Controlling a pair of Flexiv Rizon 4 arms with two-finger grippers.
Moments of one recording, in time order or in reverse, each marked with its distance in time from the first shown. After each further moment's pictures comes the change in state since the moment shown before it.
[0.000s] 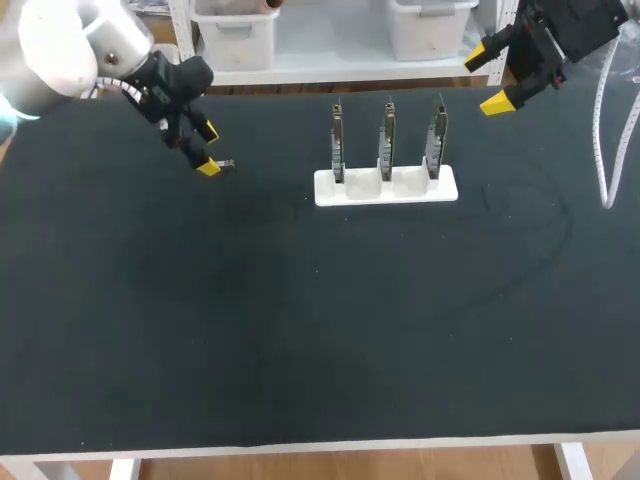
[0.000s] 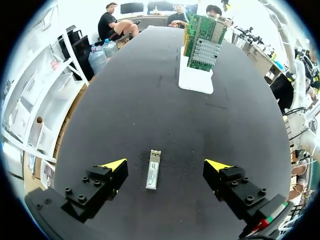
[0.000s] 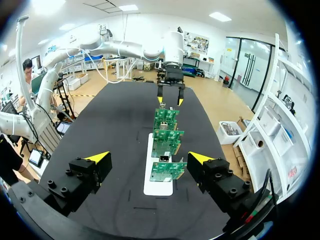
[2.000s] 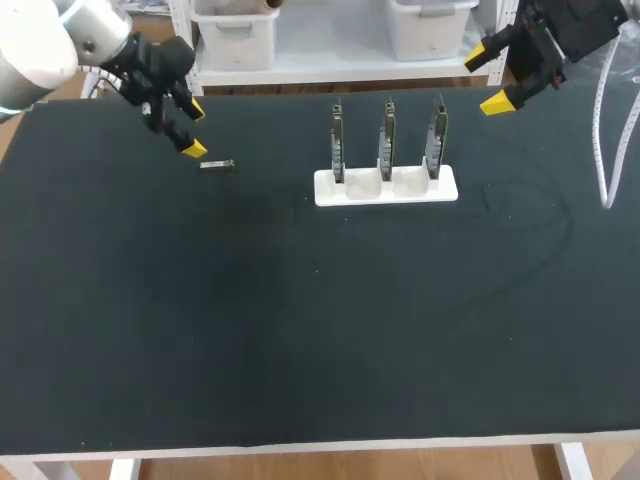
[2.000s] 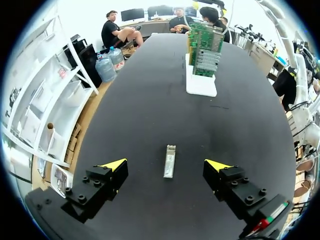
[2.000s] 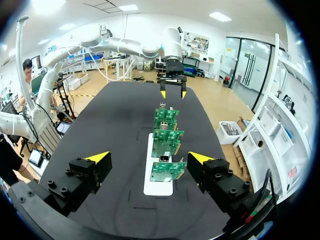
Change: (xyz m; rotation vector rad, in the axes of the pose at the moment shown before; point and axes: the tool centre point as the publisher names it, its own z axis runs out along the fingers) left arm 0.003 0.021 -0.034 -0.082 -0.027 0.035; right arm 0.000 0.000 0.000 0.000 0.000 0.000
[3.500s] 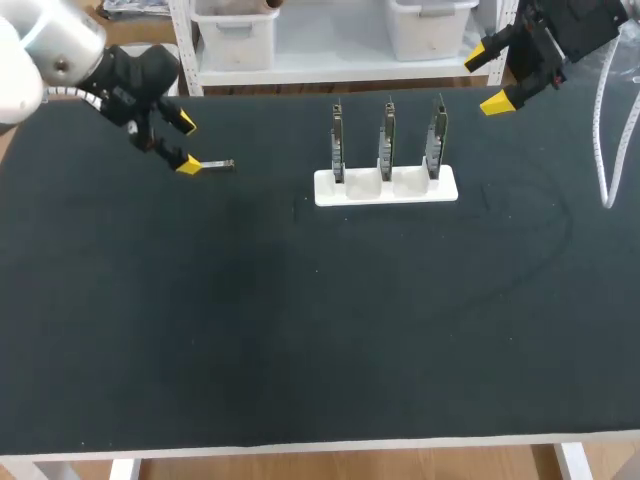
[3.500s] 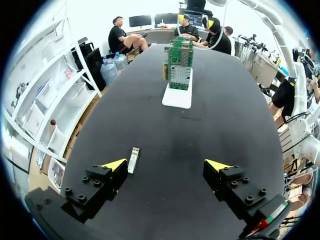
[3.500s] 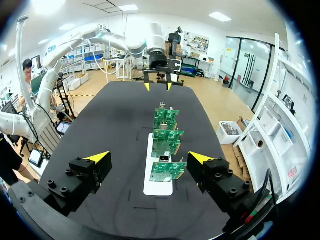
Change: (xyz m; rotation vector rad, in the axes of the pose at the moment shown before) left arm -0.013 -0.076 -0.031 -0.035 -0.069 -0.066; right arm 0.000 0.000 0.000 0.000 0.000 0.000
